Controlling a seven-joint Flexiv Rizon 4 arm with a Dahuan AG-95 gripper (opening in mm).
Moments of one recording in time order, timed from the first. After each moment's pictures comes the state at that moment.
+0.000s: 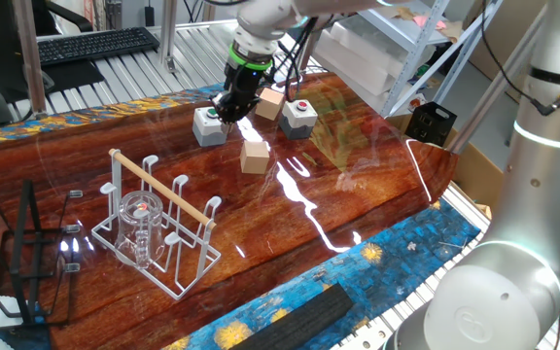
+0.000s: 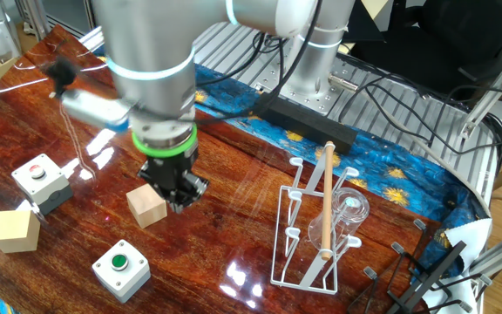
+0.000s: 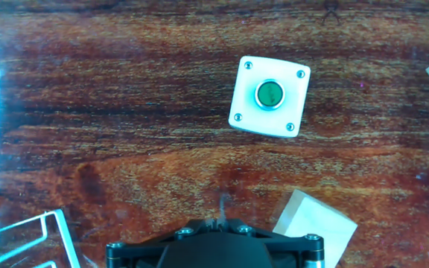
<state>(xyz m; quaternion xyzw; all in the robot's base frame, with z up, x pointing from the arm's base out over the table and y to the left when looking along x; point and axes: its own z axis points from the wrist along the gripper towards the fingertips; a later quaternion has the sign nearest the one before) 0.633 -0.005 0.131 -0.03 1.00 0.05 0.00</state>
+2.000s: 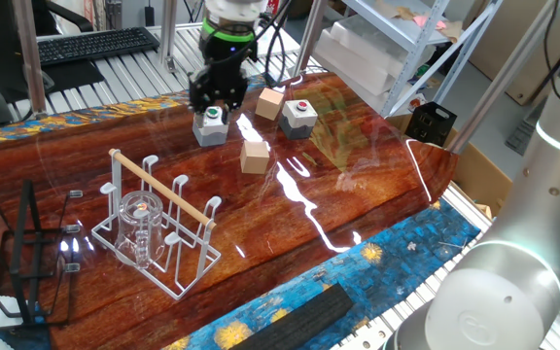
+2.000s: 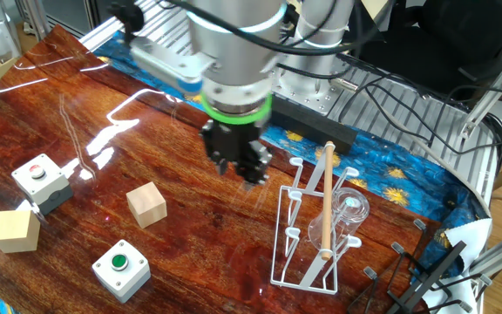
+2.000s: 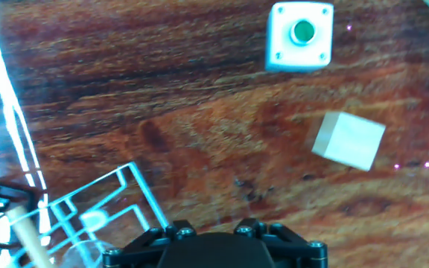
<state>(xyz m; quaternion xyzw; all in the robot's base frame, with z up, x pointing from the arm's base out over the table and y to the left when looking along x) 0.564 0.088 0.223 0.05 1.00 0.03 -0.03</state>
